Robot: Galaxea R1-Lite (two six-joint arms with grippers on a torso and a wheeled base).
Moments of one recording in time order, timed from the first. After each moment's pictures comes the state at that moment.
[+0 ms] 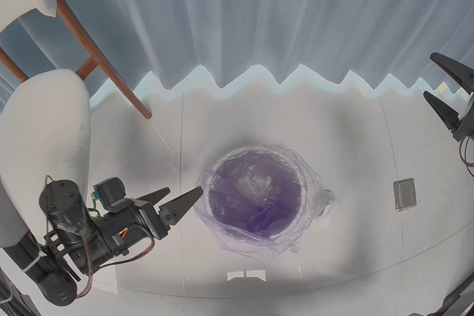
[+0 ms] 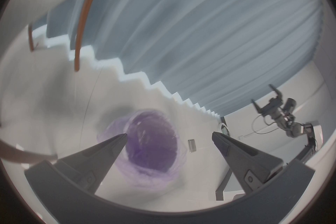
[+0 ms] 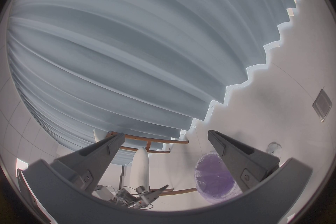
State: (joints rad) left arm -0.52 1.79 -0.17 -1.55 -0.16 -0.54; right arm 0.11 1.14 -0.65 -0.64 0.48 0.88
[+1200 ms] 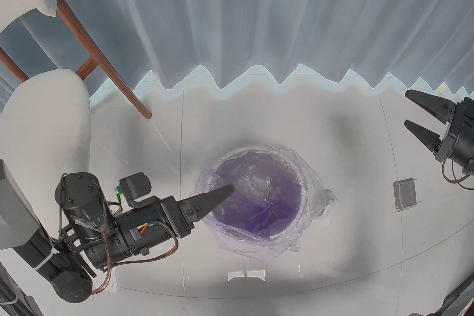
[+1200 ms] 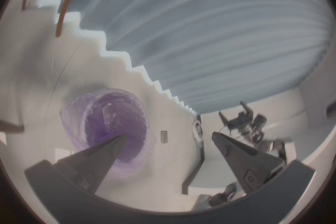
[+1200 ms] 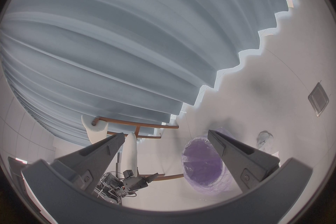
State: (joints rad) left arm -0.60 1.81 -0.29 -1.50 -0.29 -0.76; right arm 0.11 1.24 -0.58 -0.65 0.55 0.79
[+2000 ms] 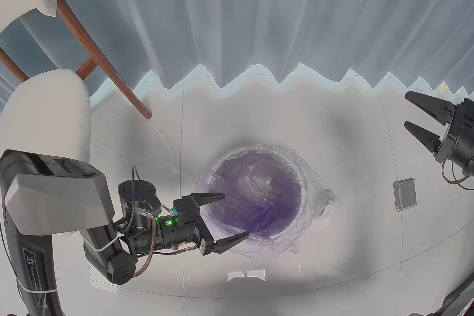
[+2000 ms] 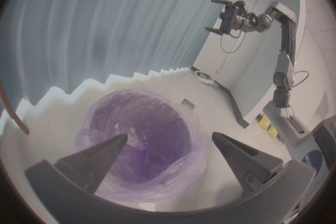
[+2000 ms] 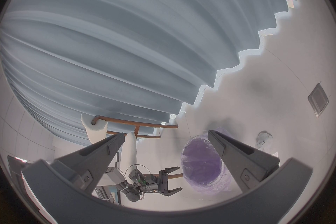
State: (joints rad) left arm -0.50 2.22 -0.49 -1.52 -0.54 0.24; right arm 0.11 1.24 -0.57 -0.65 0.55 0.78
